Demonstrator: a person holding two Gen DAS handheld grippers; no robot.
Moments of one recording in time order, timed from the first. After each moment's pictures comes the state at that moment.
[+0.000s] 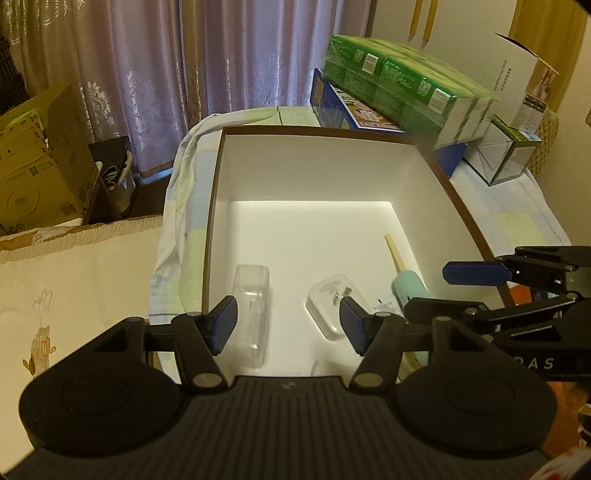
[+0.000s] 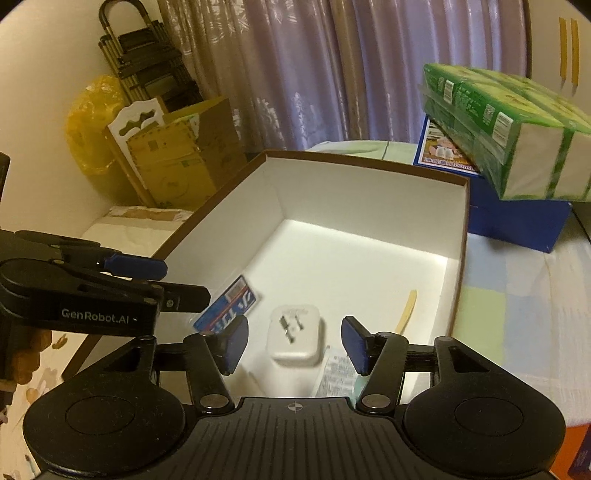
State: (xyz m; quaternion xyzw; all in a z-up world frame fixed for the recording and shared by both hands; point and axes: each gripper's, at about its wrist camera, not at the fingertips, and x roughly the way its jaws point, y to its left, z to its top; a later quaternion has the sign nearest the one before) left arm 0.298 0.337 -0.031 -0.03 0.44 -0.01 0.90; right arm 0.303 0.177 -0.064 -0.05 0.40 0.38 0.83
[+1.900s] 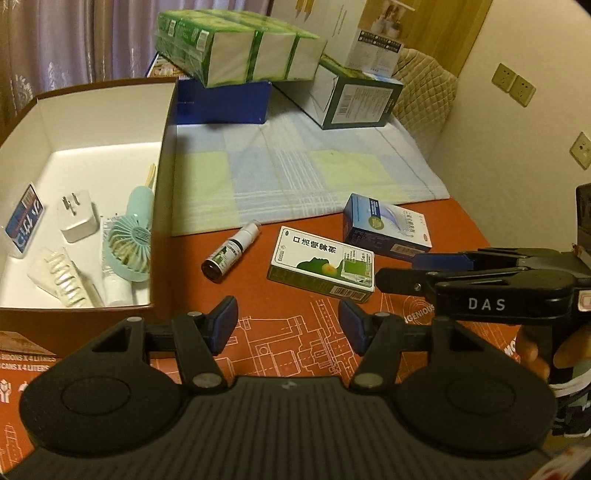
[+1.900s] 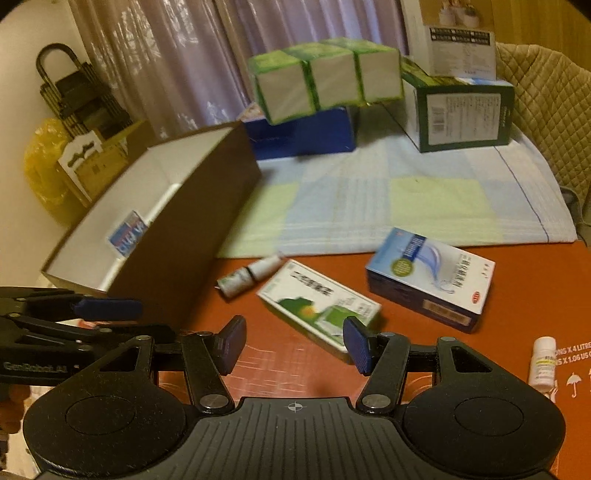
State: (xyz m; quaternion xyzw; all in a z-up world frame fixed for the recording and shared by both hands) left arm 0.205 0.081 -0.049 -0.06 0.44 -0.11 0.89; right arm 0.244 -0.105 -0.068 0.01 0.43 0.29 0.85
